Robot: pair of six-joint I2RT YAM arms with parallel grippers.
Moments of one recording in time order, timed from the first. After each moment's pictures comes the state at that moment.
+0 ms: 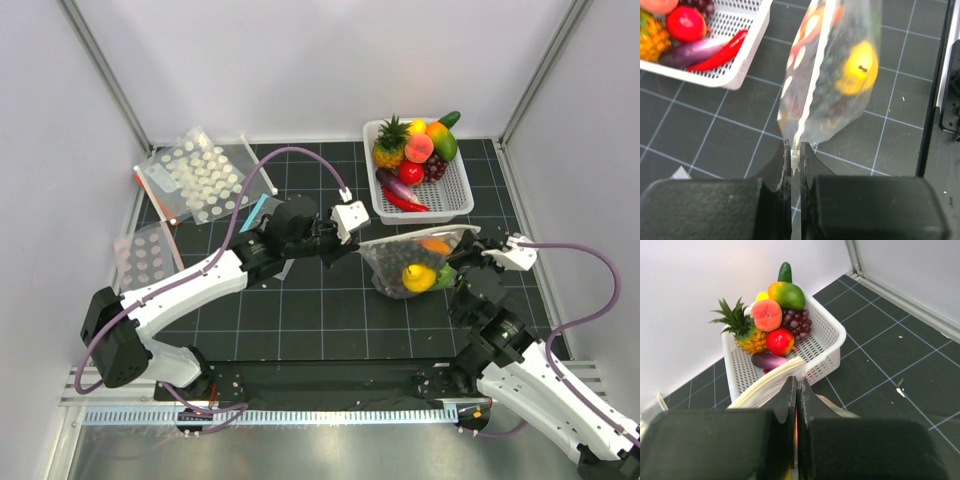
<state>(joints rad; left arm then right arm) -0.89 1.38 1.14 -0.14 0.28 0.21 0.68 0.47 0.49 -0.03 1.08 0.48</state>
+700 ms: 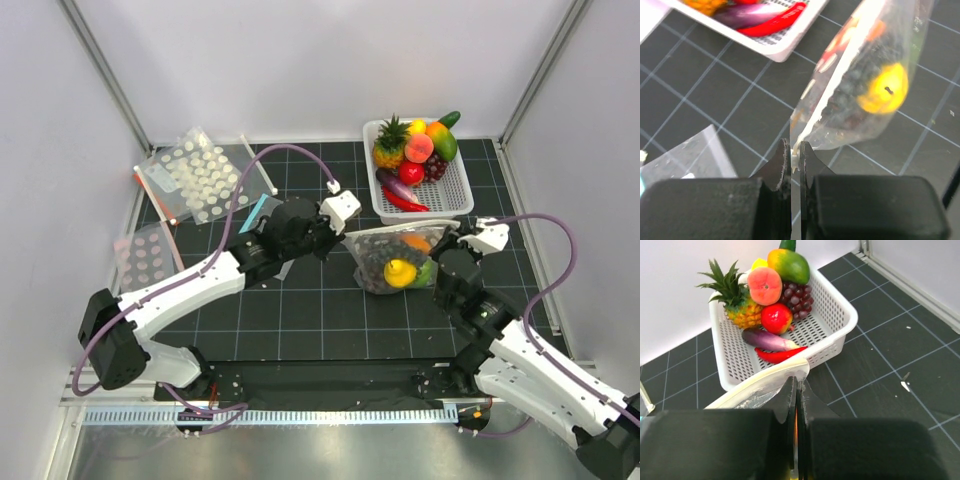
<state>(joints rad) -0.89 1.37 1.14 -0.19 0.03 0.13 0.67 0.66 0.52 -0.02 1.03 0.48</state>
